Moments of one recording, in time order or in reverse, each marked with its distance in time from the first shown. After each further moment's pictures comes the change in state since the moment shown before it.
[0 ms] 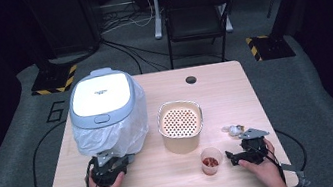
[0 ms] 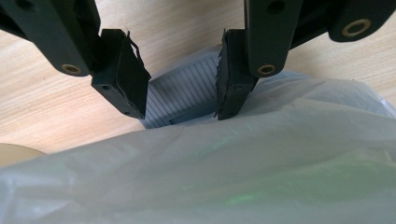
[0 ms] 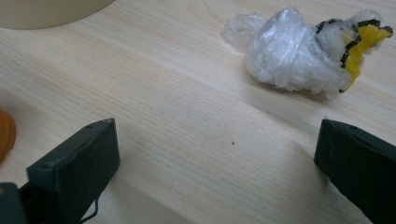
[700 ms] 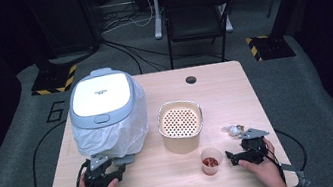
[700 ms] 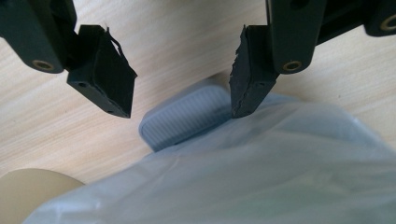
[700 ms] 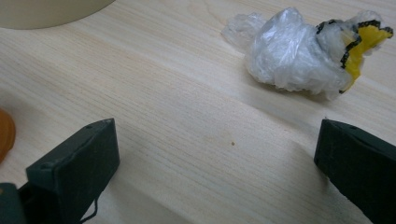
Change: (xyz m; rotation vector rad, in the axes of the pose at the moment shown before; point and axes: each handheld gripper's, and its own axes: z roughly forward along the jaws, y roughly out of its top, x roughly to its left) left arm 0.009 0.003 -0.023 0.075 -0.049 0.046; right arm 0.000 0.000 0.000 0.001 0.002 -0.001
